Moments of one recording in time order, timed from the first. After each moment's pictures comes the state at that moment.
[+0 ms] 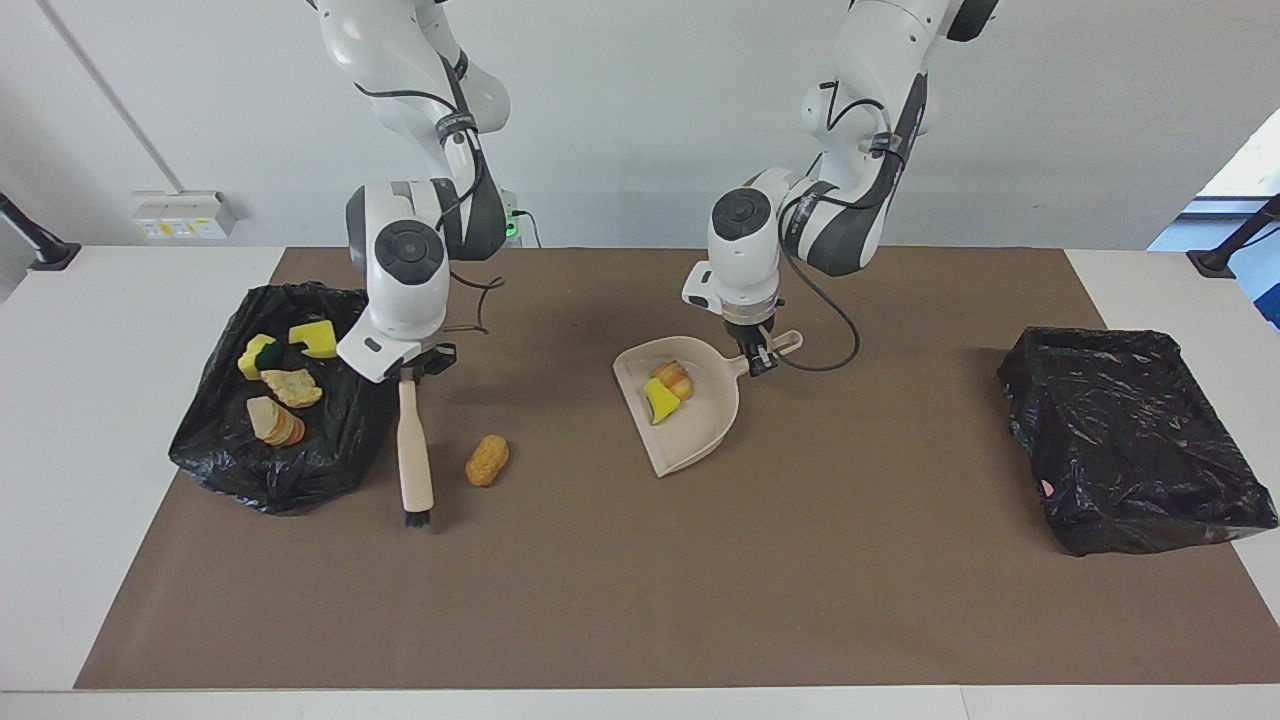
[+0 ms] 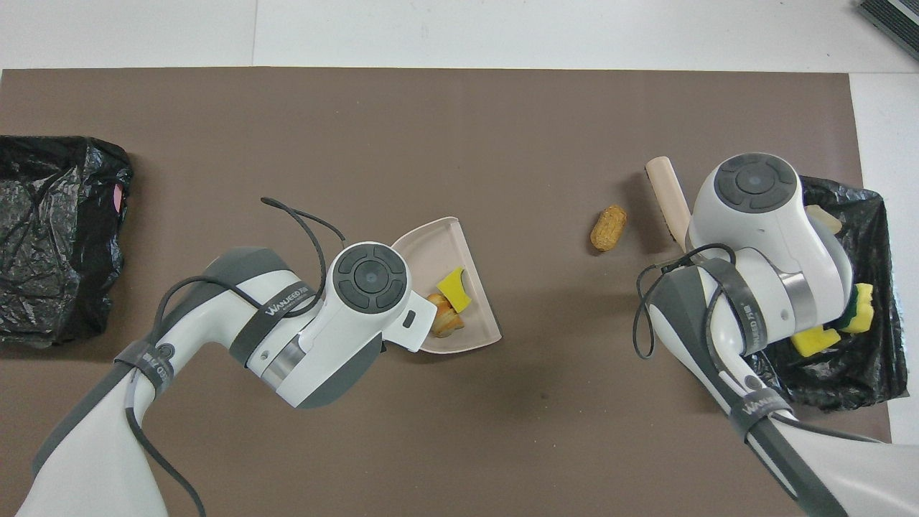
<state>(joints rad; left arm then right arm) -0.06 0.23 -0.59 -2.00 0.29 2.02 0.50 -0.04 0.20 0.20 -1.95 -0.33 1.89 0.11</state>
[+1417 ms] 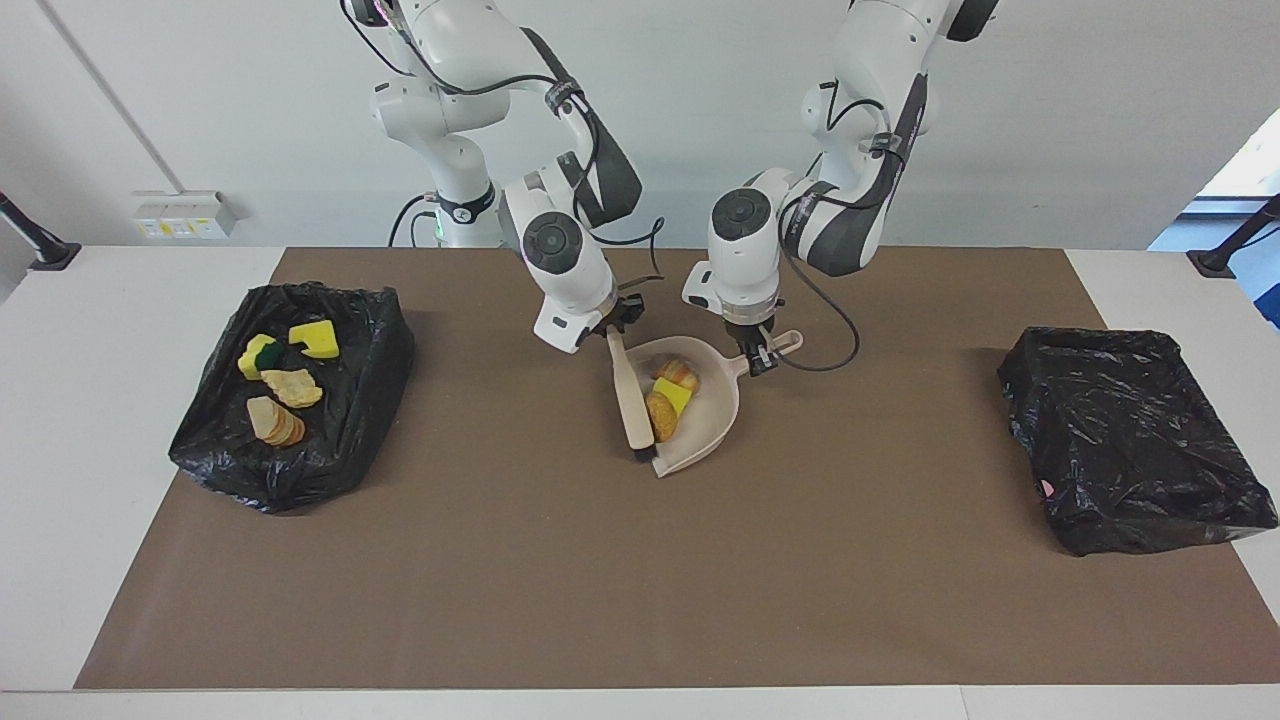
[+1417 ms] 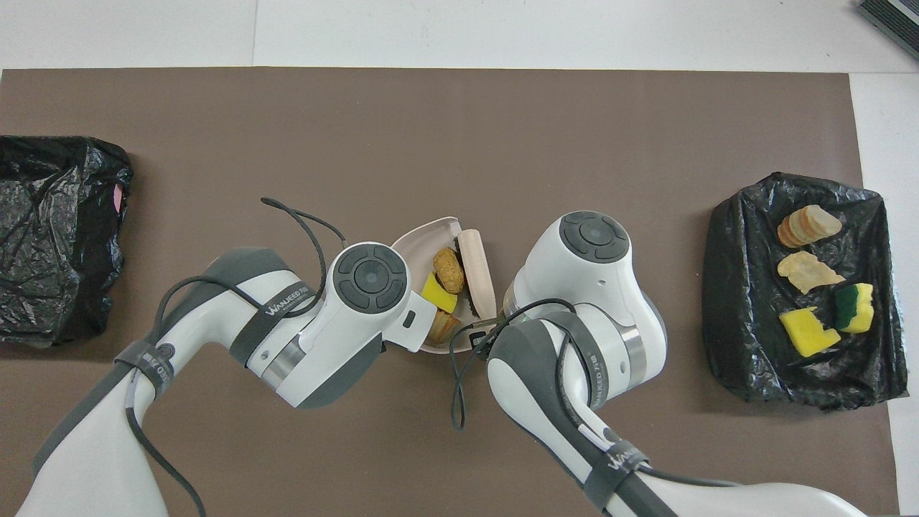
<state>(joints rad) -0.06 0.23 -0.59 -2.00 0.29 2.02 0.50 0.31 0.22 0.22 -1.97 0.34 1.93 0.18</state>
